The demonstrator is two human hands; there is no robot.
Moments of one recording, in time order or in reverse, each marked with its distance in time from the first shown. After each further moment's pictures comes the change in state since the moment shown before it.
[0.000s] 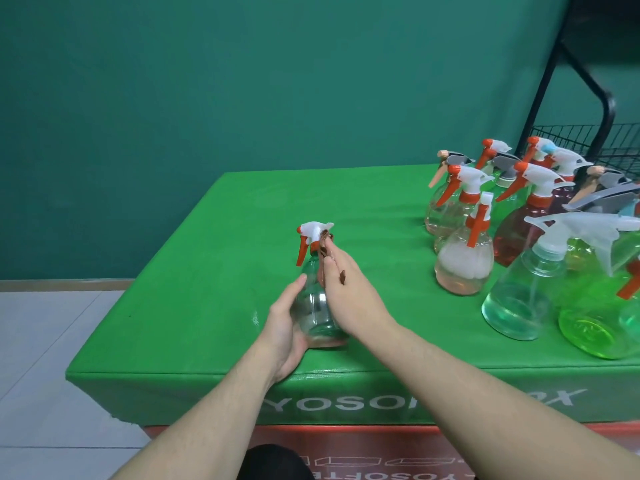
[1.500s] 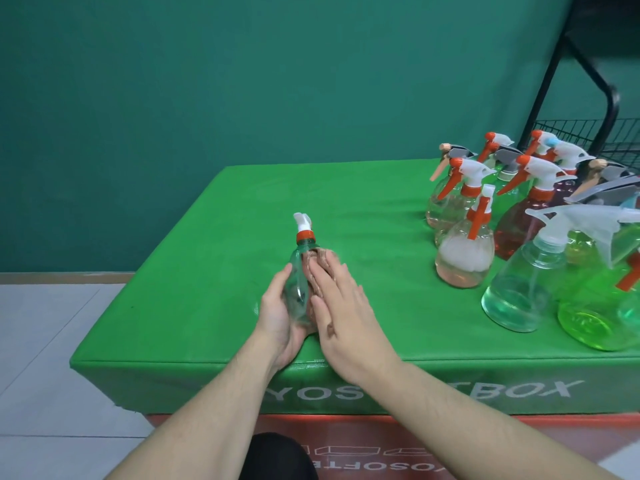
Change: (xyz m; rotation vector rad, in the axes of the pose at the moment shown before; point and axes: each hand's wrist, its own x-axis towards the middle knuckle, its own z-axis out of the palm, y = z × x) left_hand -0.002 0.003 0.000 -0.136 0.046 0.041; right_hand -0.046 0.028 0.022 -0.253 -0.028 -0.233
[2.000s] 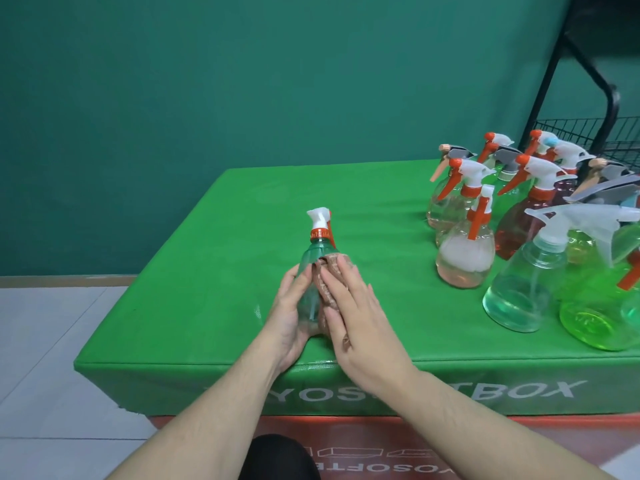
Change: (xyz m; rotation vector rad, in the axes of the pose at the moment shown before) left_hand 0.006 -0.008 -0.002 0.147 -0.053 0.093; right_hand -0.013 0.013 -0.008 0.002 0.031 -0.052
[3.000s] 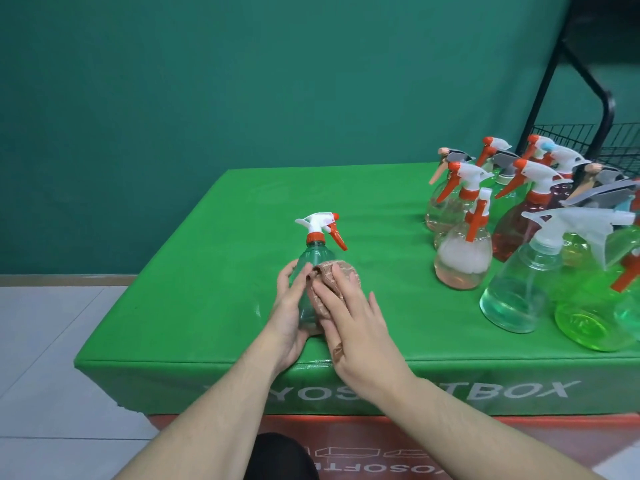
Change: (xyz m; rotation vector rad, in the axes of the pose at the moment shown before) left_hand -0.004 0.003 0.005 0.042 0.064 -0.012; right_hand -0.008 0.000 0.005 -0.143 -0.061 -0.004
